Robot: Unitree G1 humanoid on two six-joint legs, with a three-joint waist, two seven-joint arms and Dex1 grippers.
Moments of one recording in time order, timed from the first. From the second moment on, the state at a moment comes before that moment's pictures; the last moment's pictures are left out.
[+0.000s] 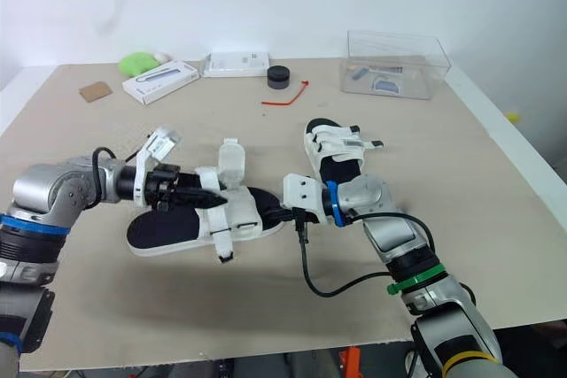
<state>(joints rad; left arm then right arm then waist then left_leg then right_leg) -0.70 0.67 -0.08 0.08 -0.68 0.98 -1.23 -0.61 -0.52 0.35 0.12 0.07 0.08 1.19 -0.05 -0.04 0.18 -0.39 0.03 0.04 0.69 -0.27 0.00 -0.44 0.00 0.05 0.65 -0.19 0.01</state>
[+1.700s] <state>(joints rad) 0.02 0.87 0.02 -0.52 -0.70 0.81 -1.14 -0.62 -0.51 0.35 0.15 0.07 0.06 1.22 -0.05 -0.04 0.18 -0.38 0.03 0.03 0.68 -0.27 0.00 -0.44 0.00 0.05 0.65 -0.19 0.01</state>
